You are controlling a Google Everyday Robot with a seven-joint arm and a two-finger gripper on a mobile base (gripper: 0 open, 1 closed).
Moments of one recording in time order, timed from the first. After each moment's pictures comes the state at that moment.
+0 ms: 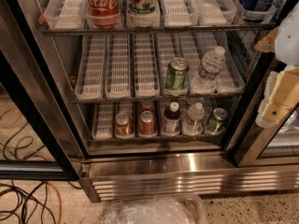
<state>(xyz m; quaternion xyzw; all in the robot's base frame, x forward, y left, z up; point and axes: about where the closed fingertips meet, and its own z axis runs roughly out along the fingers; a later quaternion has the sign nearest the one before) 0.438 -0.217 0.976 -0.60 0.78 -0.03 0.16</state>
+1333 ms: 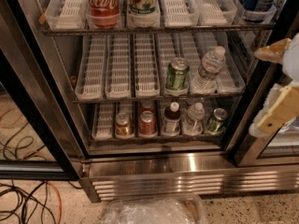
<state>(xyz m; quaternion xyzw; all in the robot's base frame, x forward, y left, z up) 0.430 -0.205 0.965 -0.59 0.76 0.03 0.26</state>
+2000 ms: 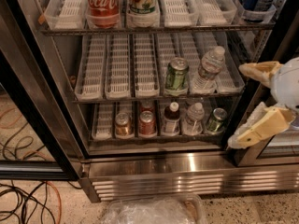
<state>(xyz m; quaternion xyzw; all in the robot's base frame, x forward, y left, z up) 0.424 -0.178 0.938 -0.56 0.73 0.13 0.37</state>
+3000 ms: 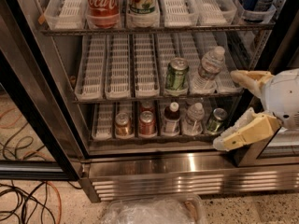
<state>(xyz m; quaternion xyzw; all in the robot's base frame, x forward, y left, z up) 0.422 -0.154 0.931 -0.51 0.72 0.19 0.43</state>
